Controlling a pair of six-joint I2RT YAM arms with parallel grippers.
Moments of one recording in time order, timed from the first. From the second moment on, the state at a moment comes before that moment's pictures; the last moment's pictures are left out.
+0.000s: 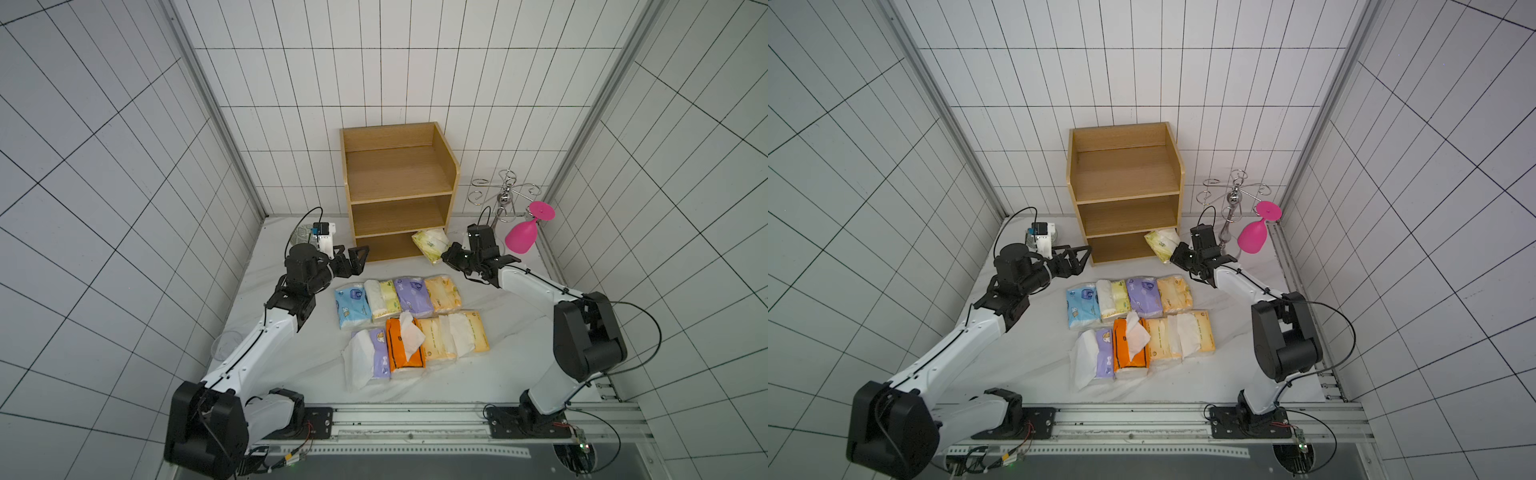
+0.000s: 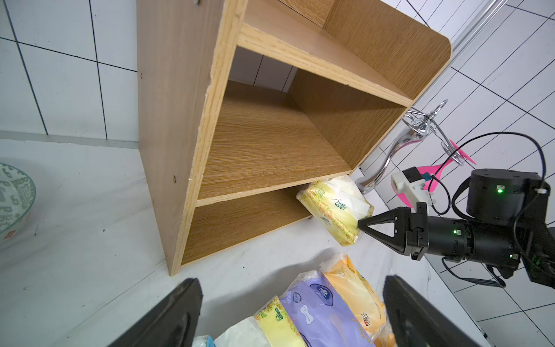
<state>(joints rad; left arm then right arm) -0.26 1.17 0.80 0.13 0.35 -0.41 0.42 1.66 1.13 -0.16 -0.24 0.74</state>
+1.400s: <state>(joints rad) -0.37 1.09 0.81 0.08 0.24 -0.41 0.15 1.16 0.68 -0.32 -0.21 0.68</state>
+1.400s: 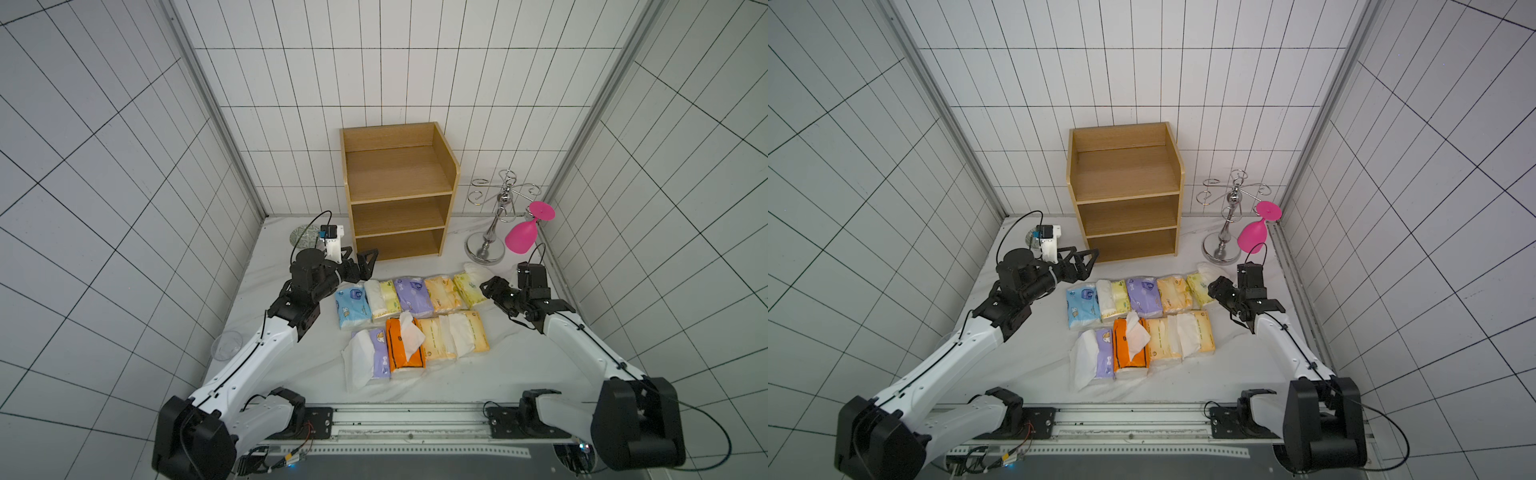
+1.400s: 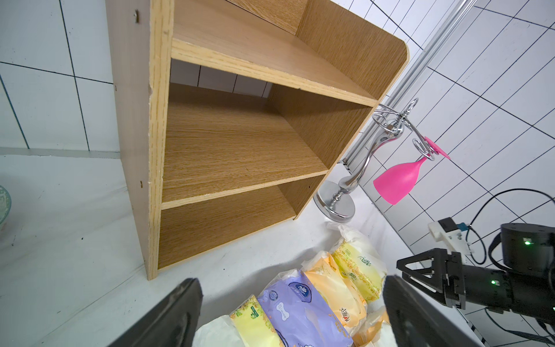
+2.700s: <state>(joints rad) -0.36 1.00 0.80 -0.05 0.04 -0.37 0.08 1.47 0.75 -0.21 -0.41 0.50</state>
